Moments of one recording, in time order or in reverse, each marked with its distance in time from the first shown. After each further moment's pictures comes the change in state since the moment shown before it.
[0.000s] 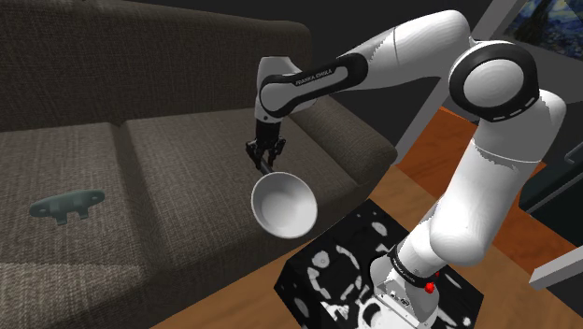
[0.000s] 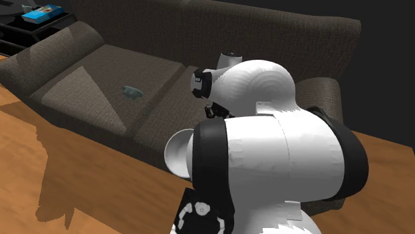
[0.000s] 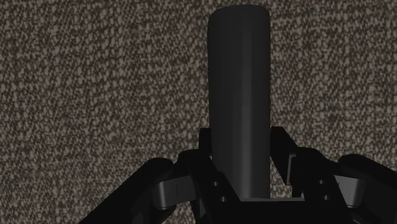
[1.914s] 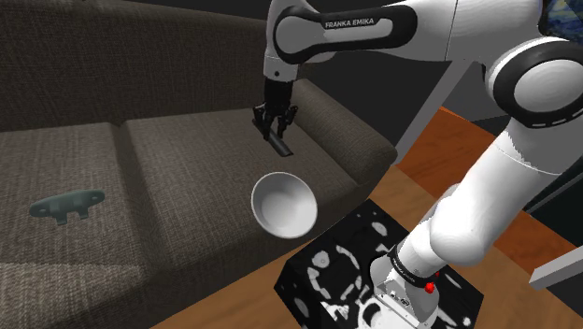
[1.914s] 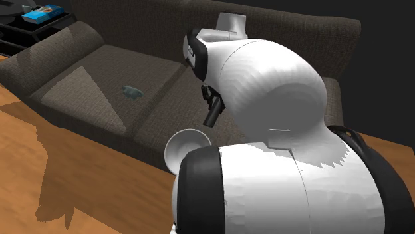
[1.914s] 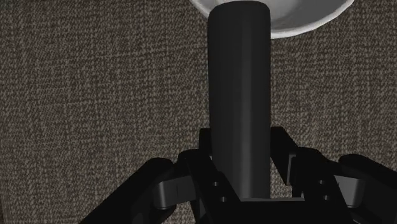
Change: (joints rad) arm 0.002 -0.181 0.010 0.128 0.019 -0.312 0.030
